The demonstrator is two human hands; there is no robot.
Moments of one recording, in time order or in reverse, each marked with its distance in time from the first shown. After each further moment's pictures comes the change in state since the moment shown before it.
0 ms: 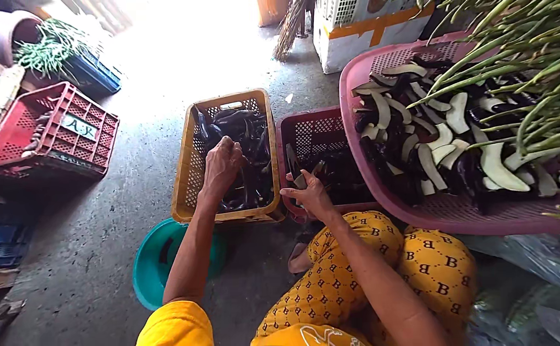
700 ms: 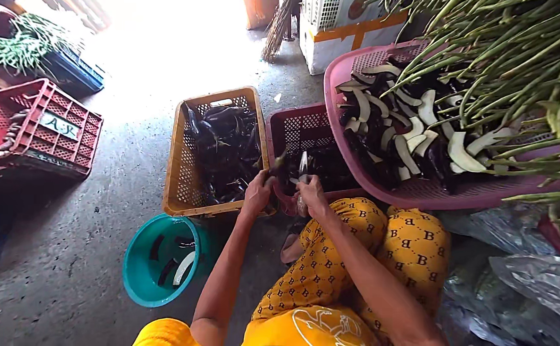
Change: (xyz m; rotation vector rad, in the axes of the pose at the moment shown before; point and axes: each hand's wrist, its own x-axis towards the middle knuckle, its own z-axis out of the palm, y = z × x) left_hand -0.066 0.008 0.101 -0.316 -0.427 -0.255; right_hand -0.027 0.018 0.003 0.044 0.258 0.311
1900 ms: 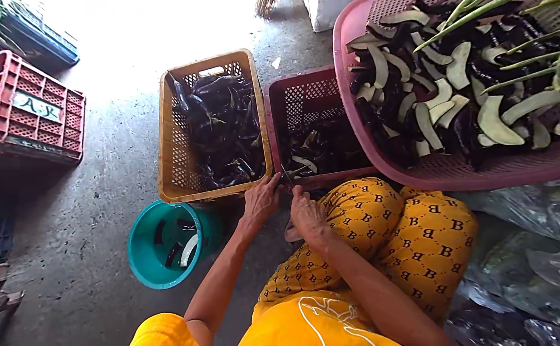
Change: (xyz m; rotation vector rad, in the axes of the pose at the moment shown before) left_hand -0.036 -0.033 0.027 0.561 0.010 0.234; right_hand -0.059 0.010 0.029 -1.191 -0.222 0.051
